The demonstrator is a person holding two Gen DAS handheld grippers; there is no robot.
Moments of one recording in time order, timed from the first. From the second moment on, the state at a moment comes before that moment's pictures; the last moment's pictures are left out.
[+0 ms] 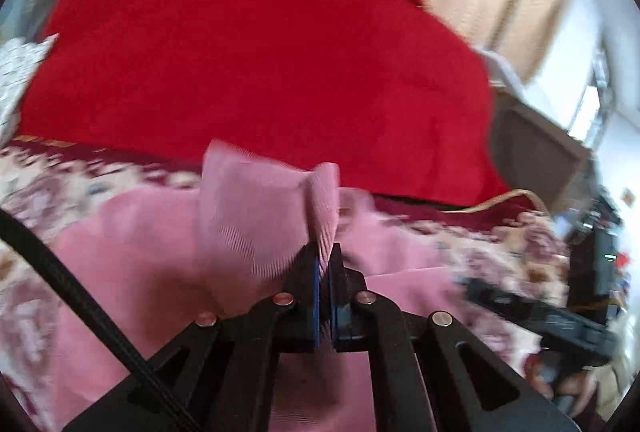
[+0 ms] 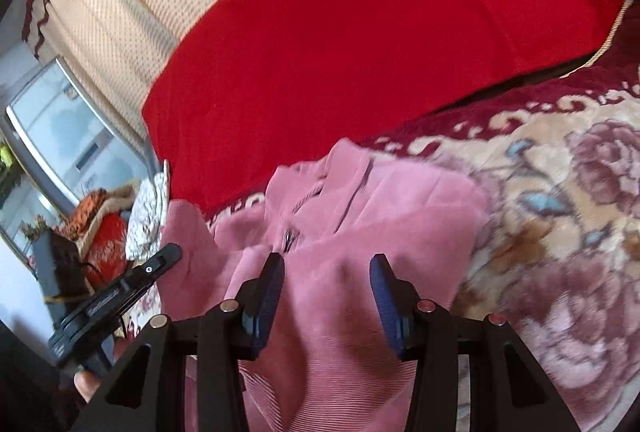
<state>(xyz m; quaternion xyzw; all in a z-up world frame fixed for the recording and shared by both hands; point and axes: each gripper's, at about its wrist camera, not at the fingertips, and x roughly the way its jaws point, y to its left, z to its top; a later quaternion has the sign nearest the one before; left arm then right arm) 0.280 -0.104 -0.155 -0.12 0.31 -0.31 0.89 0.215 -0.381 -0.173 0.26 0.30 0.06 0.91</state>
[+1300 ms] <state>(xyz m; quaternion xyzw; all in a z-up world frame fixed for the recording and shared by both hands) 0.299 -0.052 -0.200 0.02 0.36 -0.08 0.93 0.237 -0.313 -0.145 0.13 0.29 0.06 0.95</state>
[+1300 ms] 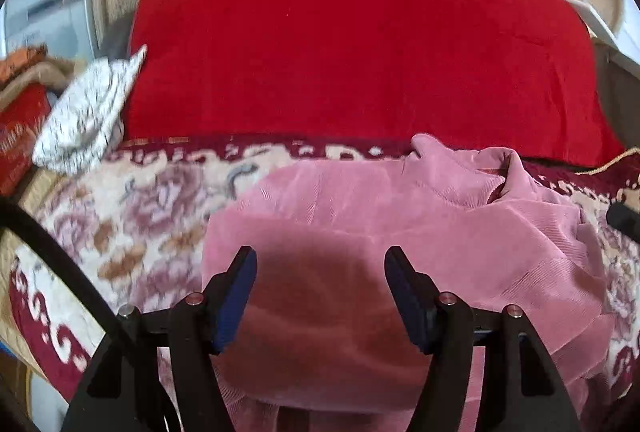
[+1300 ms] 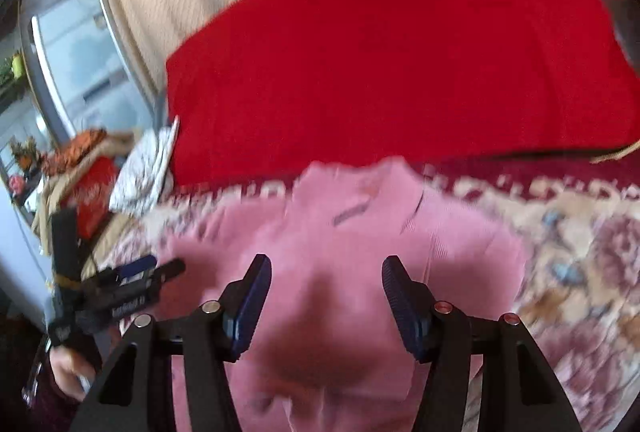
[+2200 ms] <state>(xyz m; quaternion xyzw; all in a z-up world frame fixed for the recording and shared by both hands) 0.300 -0.112 -0.242 0.14 0.42 -0.08 0.89 0.250 -0.287 -0.185 0.10 0.40 0.08 0.91</state>
